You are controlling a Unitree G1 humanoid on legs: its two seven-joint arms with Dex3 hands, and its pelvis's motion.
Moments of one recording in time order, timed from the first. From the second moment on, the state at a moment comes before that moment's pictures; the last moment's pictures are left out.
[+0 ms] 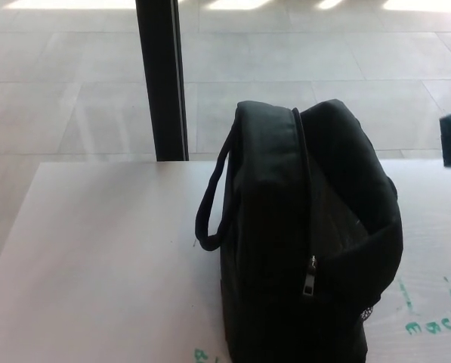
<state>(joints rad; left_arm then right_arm) 0.01 0.63 0.20 0.74 -0.10 0.20 -0.54 -0.72 -0.82 0.11 0.51 -0.56 -0.28 -0.04</state>
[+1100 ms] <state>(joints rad) 0.01 0.64 0.20 0.75 -0.10 0.19 -0.53 -0.63 -0.71 0.29 0.09 -0.52 -0.29 0.26</state>
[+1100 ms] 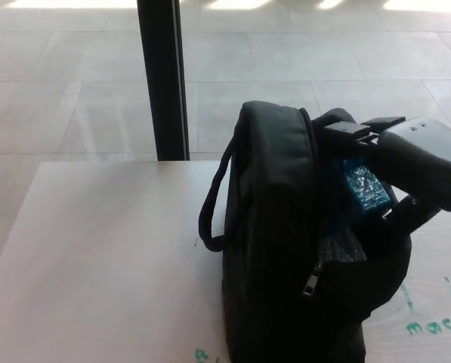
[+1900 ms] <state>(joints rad) -0.01 0.64 0.20 0.78 -0.10 0.20 -0.53 -0.65 -0.72 0.35 -0.12 -0.69 -0.16 0.45</state>
